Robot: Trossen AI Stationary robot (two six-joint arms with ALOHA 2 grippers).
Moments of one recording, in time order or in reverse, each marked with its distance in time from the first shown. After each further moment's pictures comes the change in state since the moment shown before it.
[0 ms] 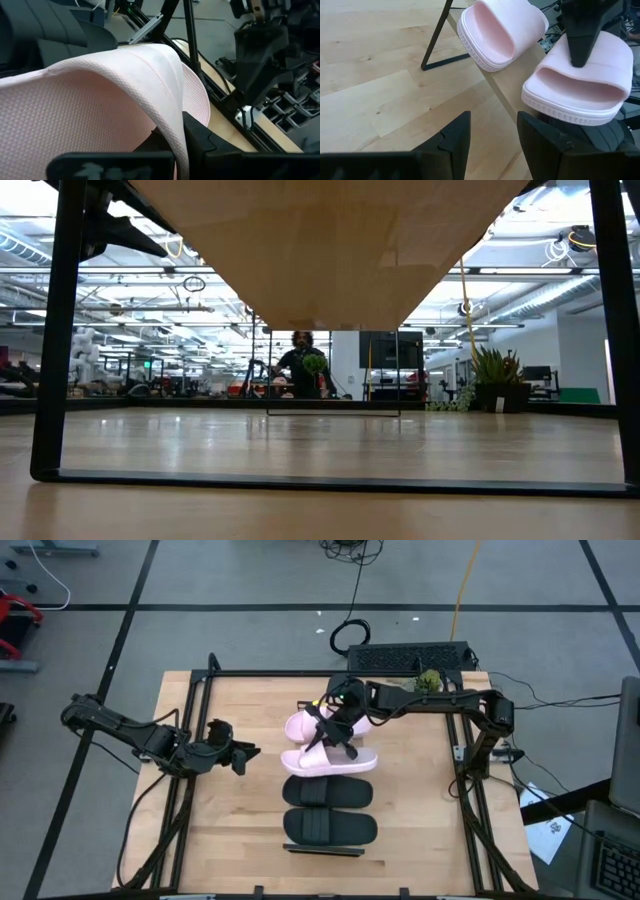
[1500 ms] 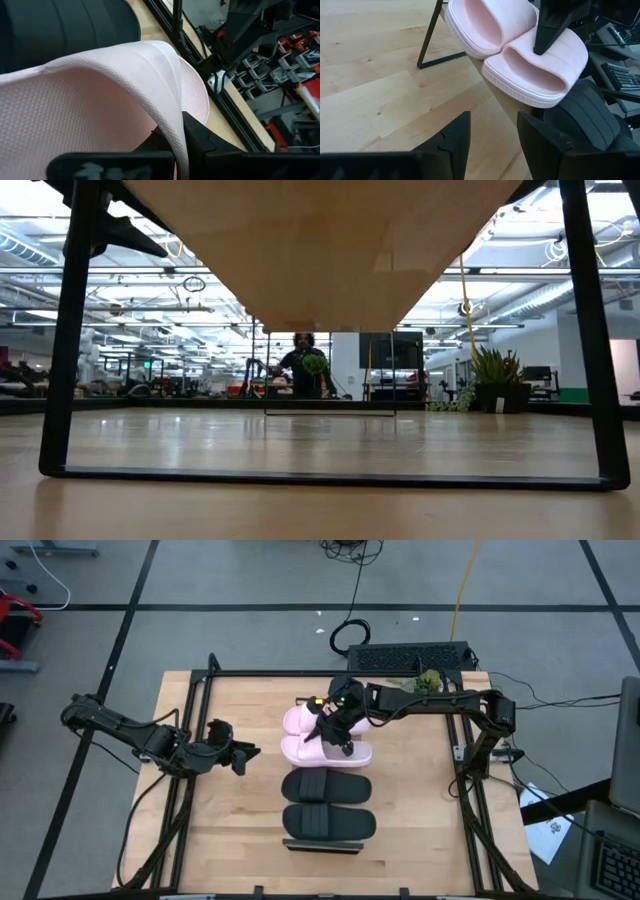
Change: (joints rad) left arm 0.000 0.000 0.000 0.000 0.000 0.010; right arm -0.005 -0.010 -0.042 -0.015 0.262 -0.211
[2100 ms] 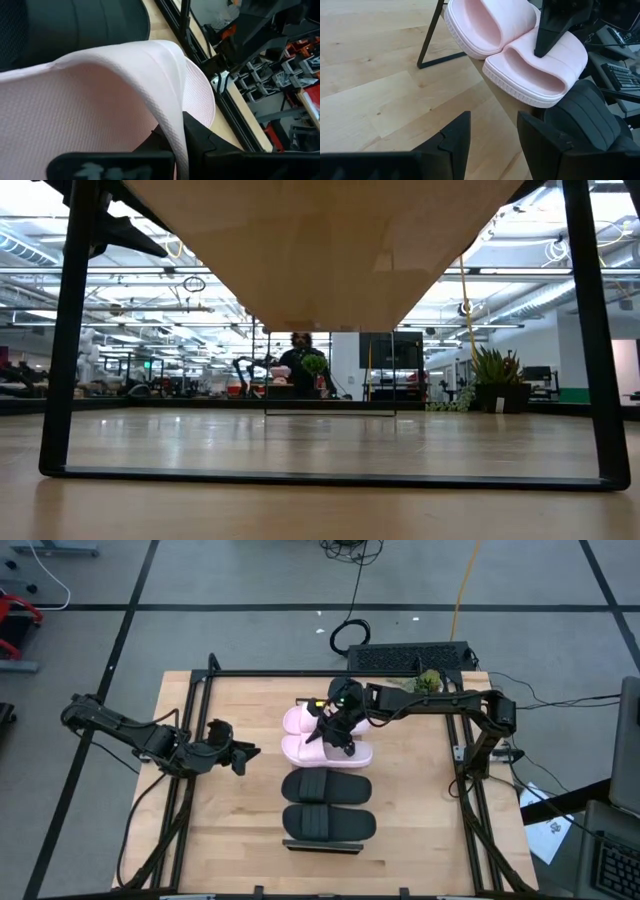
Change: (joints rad) left arm 0.000 0.000 0.000 0.000 0.000 0.000; right arm 0.007 -0.002 0.009 -0.054 0.005 -0.074
